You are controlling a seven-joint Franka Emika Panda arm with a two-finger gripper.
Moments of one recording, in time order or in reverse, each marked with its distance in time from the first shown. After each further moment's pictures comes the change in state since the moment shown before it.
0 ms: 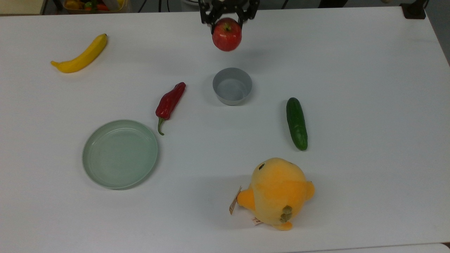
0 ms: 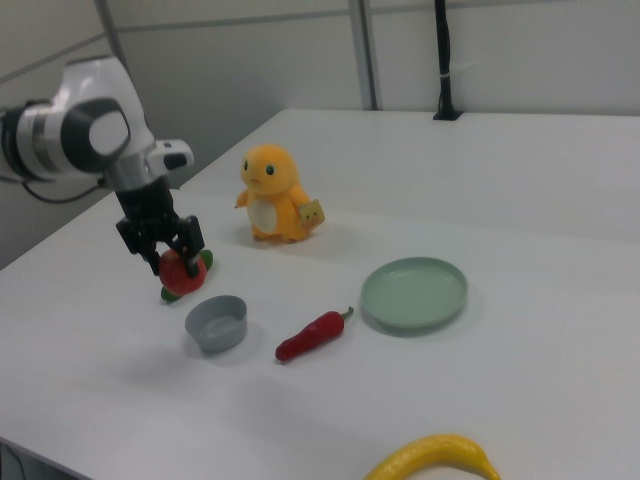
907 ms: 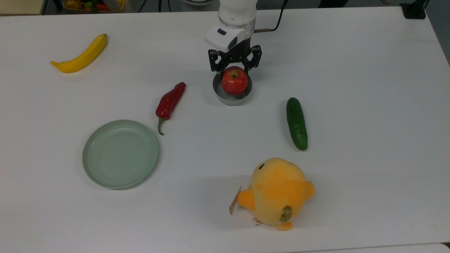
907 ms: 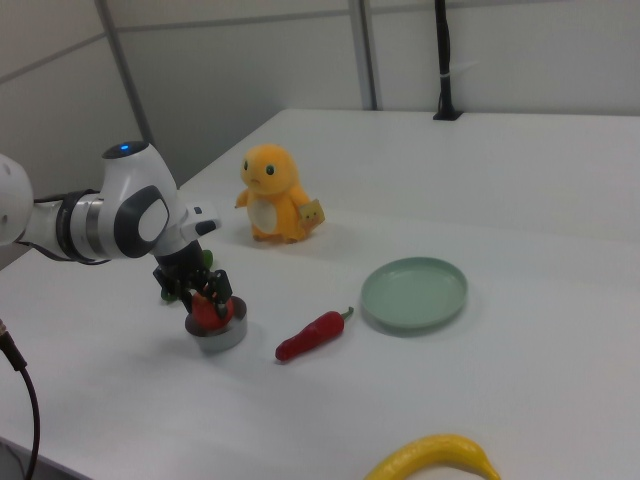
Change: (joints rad) arm 0.000 0.189 0.007 -0.161 0.000 0.488 0.074
